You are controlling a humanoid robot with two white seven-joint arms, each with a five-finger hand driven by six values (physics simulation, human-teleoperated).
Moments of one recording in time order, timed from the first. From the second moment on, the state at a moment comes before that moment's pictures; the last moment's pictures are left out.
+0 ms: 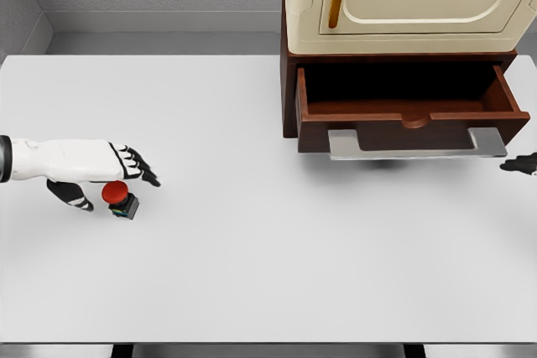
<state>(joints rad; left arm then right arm) -0.68 1.07 -0.85 -1.58 -0.21 -0.61 -0.61 0.45 -0.90 -0.49 -1.76 0.11 -0.61 0.58</state>
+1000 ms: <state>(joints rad) -0.68 1.07 -0.88 -1.61 -0.24 -0.61 -0.61 0.41 -0.96 -0.44 -1.76 0.14 -0.61 0.61</state>
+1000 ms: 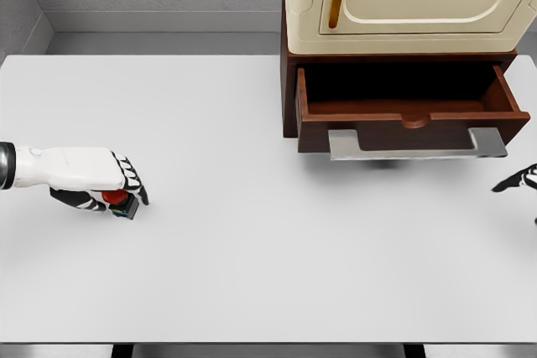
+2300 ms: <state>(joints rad) -0.85 0.99 -0.87 -1.61 -0.19 -0.61 -0.61 0.27 -0.89 -0.29 -1.76 0.13 -0.61 0.61</state>
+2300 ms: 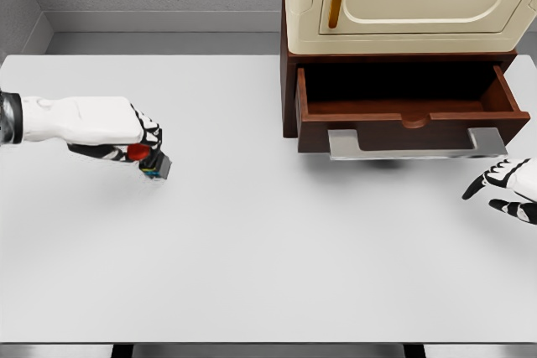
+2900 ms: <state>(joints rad) -0.92 0.85 -0.86 -1.59 -0.11 -0.61 -0.61 0.27 -0.88 -0.29 -1.76 0.13 -0.61 0.61</state>
